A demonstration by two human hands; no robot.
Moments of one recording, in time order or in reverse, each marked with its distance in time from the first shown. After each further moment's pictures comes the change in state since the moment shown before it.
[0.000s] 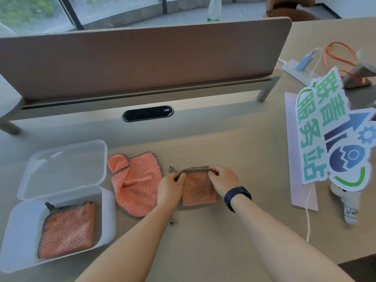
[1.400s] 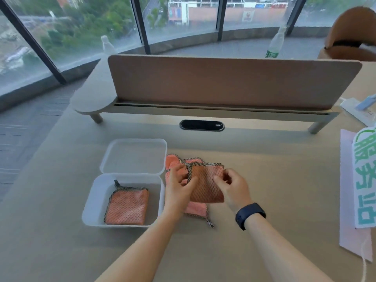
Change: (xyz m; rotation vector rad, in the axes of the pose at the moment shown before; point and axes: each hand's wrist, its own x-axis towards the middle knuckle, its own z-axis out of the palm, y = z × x) left_hand -0.055 -0.016 -0.127 -0.613 0.194 0.039; right_hand -0.065 -0.126 0.032 0.434 -0.010 -0.213
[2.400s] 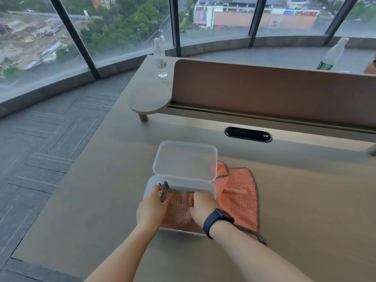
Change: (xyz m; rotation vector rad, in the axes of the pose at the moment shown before) left_hand 0.036 -0.059 -0.217 0.812 0.212 -0.120; right_hand -0.023 -0.047 0.224 -0.818 -0.495 -0.048
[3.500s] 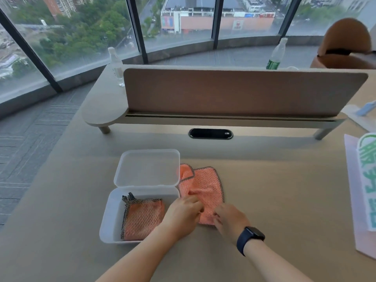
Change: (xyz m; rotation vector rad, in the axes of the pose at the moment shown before) left_hand -0.045 0.118 0.077 0.246 -0.274 1.026; right_hand -0.051 0.181 -0.023 -0.164 0.240 -0.096
